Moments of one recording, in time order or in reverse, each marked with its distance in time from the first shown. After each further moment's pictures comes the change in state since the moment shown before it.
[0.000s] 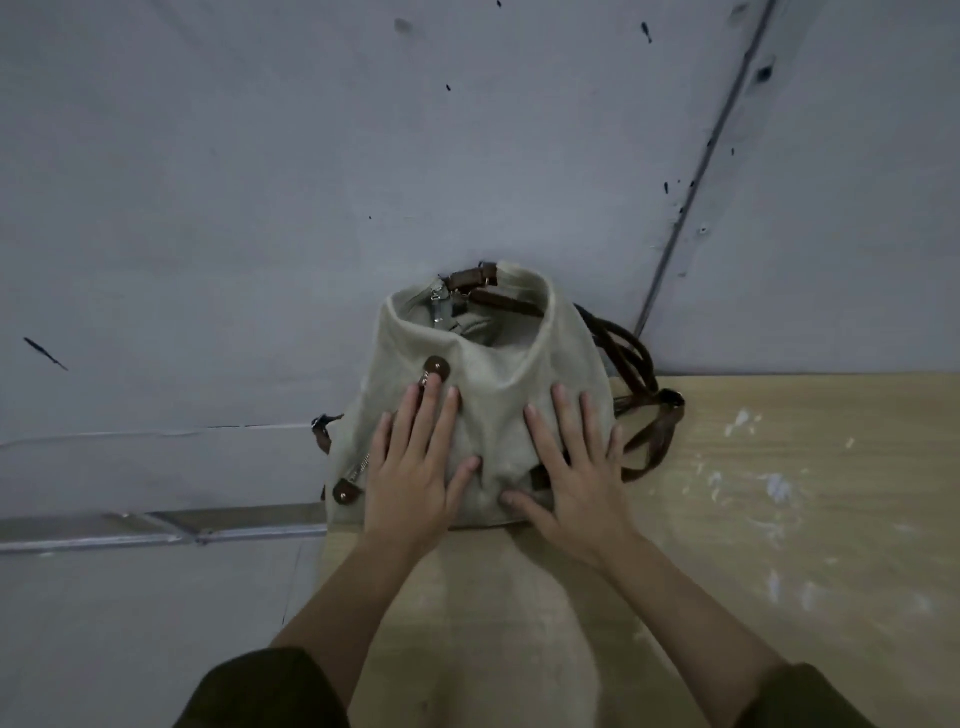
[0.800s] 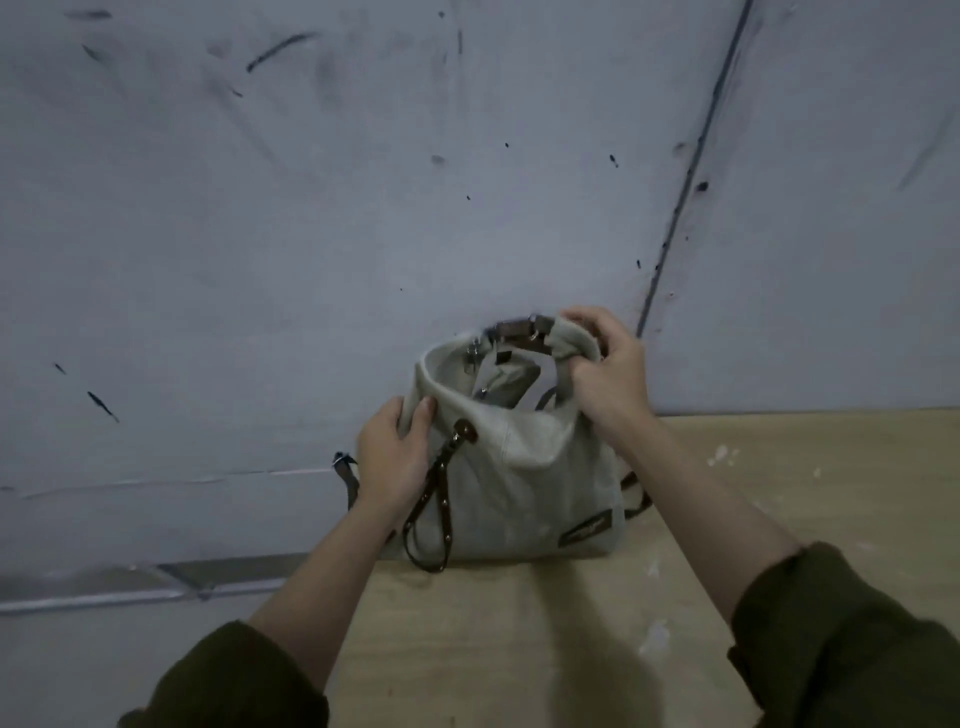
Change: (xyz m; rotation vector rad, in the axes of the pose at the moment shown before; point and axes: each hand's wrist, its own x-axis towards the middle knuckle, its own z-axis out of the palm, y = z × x) left_hand 0.045 -0.007 -0.090 -0.784 0.133 -0.508; right_hand 0.103 -0.054 -0.126 0.857 0.381 0.304
